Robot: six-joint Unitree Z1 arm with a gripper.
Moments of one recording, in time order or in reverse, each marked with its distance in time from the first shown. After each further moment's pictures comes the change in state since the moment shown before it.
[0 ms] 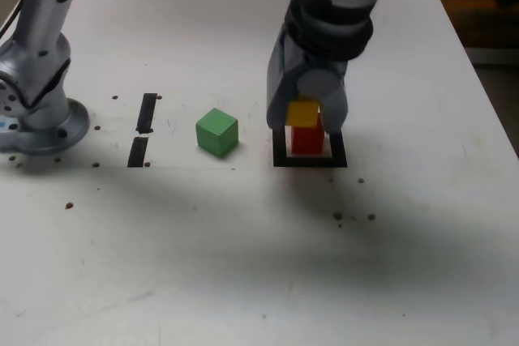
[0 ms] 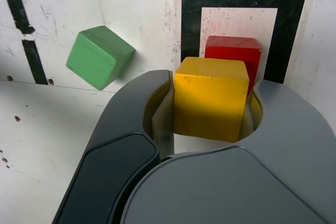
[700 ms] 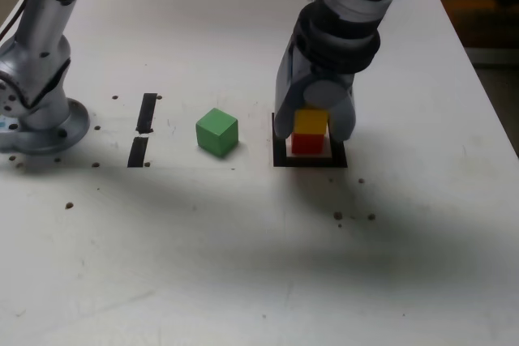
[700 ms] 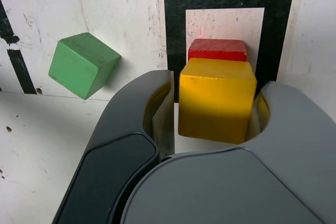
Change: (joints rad) arm 0.003 0.030 -0.002 -0.030 0.013 0.041
